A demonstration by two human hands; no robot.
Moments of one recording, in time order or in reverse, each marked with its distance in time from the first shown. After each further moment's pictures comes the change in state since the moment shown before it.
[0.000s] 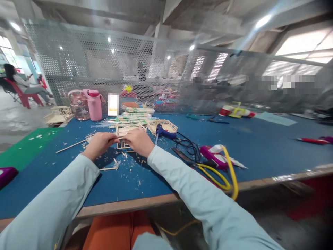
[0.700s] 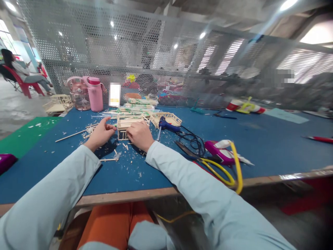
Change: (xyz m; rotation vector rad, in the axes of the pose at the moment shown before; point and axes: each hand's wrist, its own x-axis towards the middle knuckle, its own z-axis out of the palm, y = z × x) left_hand 0.002 -0.003 0.019 -0.740 0.097 -0.528; right_hand -0.003 0.005 0.029 -0.127 0.053 0.075
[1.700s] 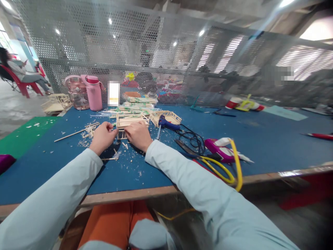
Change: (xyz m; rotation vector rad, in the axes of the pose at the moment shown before) left_hand -0.013 0.006 0.015 0.469 0.203 0.037; right_hand 0.002 -0.004 0.009 0.023 0.019 0.031
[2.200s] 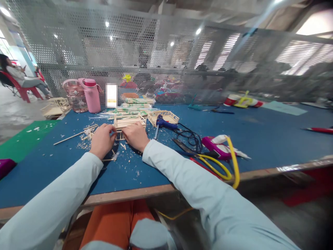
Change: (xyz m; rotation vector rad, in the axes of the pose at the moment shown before) left_hand -0.008 -0.001 0.001 0.363 0.048 0.338; right_hand 0.000 -0.005 -0.008 -0.023 -0.061 -0.015
